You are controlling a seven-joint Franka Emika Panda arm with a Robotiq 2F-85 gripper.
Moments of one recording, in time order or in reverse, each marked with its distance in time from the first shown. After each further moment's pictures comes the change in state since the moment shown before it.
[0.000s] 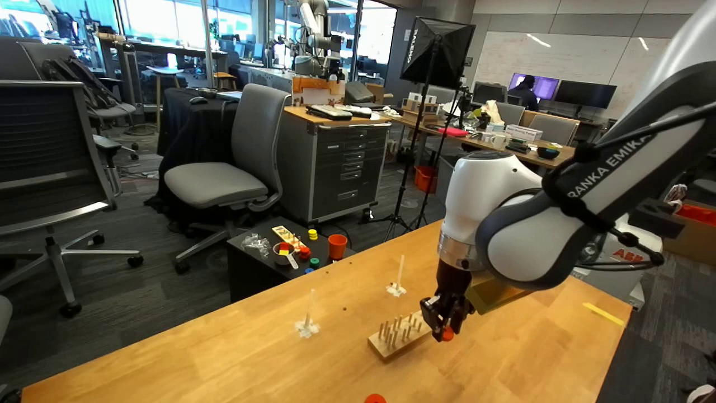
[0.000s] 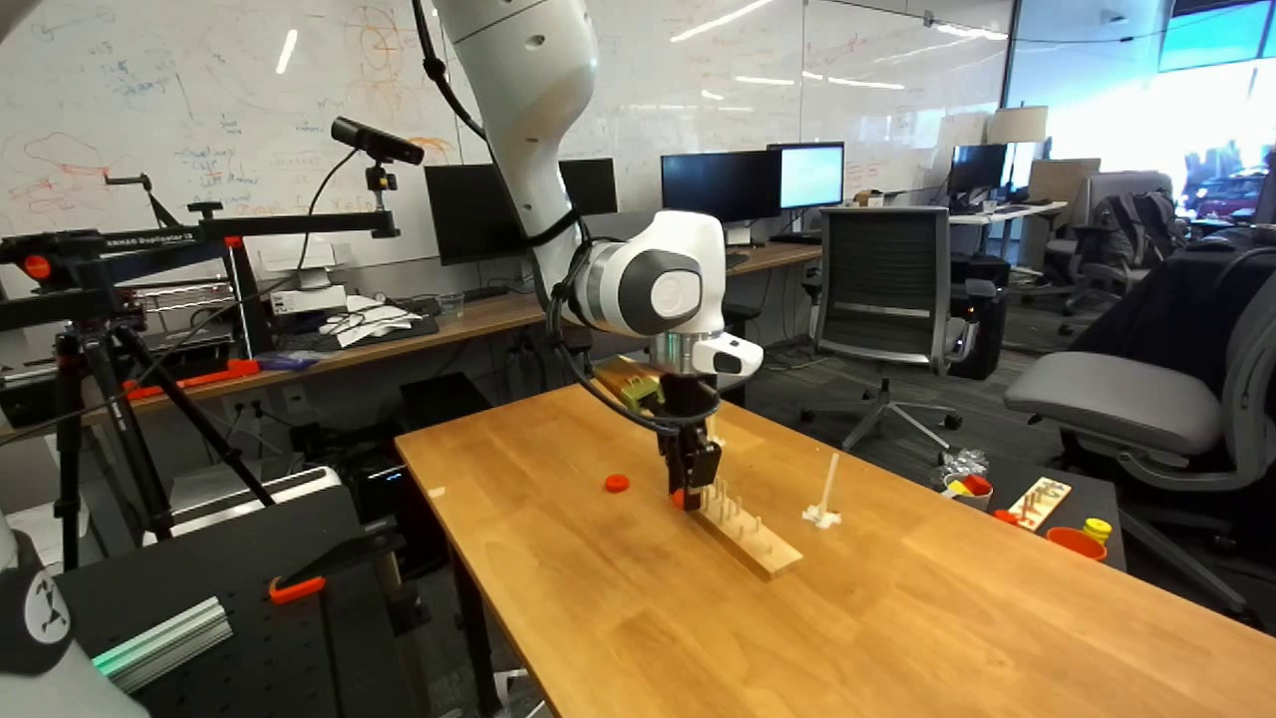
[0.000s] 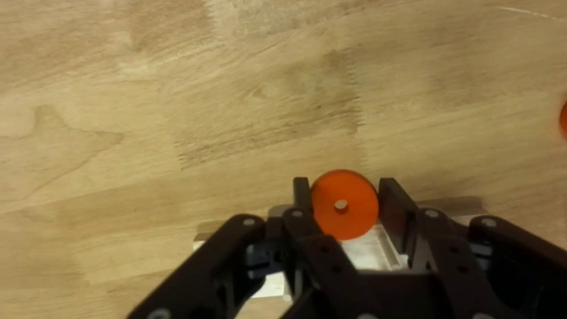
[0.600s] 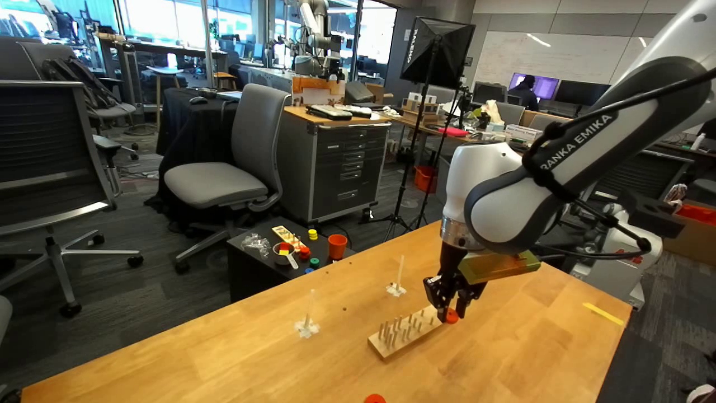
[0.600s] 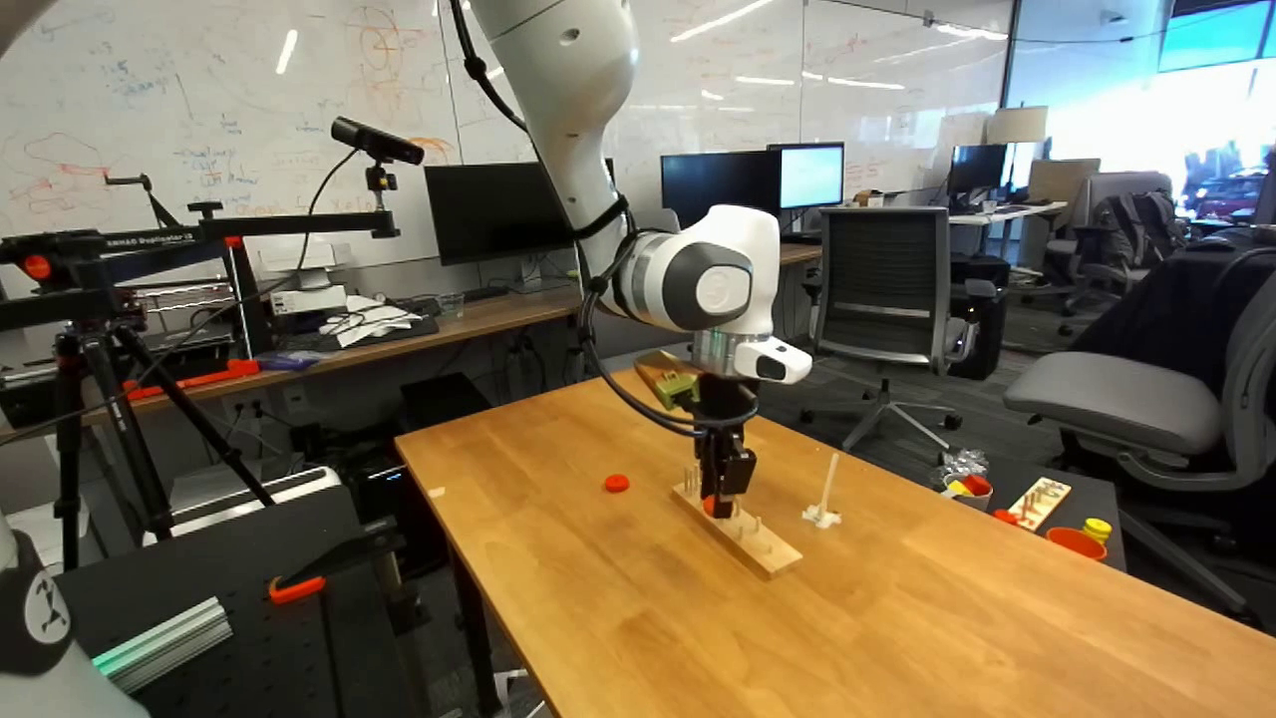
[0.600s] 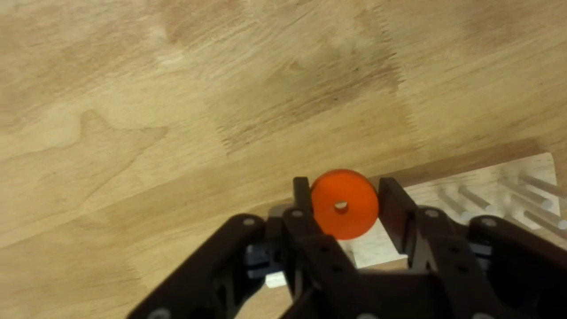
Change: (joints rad) arm -0.087 0.030 0.001 0.095 0.045 -0.118 0.026
